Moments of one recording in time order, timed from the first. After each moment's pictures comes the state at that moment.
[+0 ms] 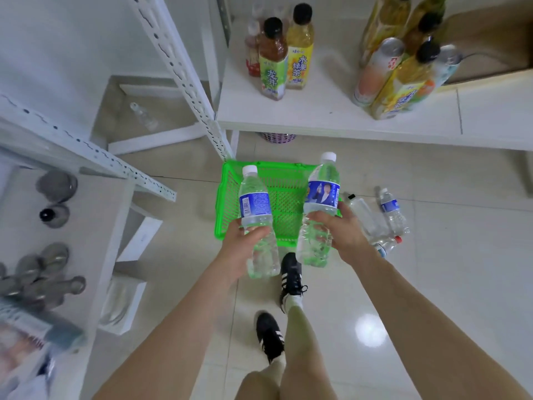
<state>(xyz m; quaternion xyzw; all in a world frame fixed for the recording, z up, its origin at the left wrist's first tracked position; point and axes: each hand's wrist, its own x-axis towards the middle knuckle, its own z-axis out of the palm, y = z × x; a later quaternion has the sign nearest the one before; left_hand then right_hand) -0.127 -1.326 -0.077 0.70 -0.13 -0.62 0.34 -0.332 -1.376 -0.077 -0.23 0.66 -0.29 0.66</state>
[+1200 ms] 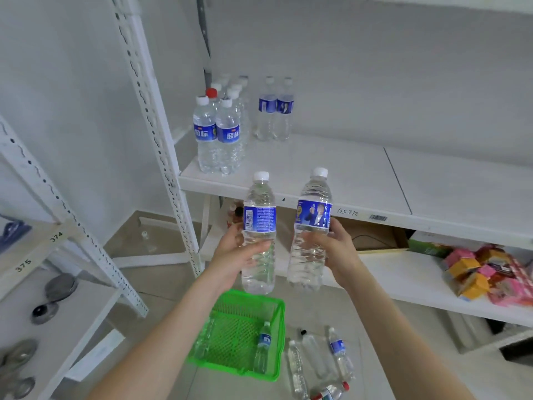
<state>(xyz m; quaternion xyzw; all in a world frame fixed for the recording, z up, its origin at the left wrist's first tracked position) -0.244 -1.390 0.250 0.54 -0.36 -0.55 0.53 -0.453 -1.432 0.277 -0.47 0.50 -0.42 0.60</state>
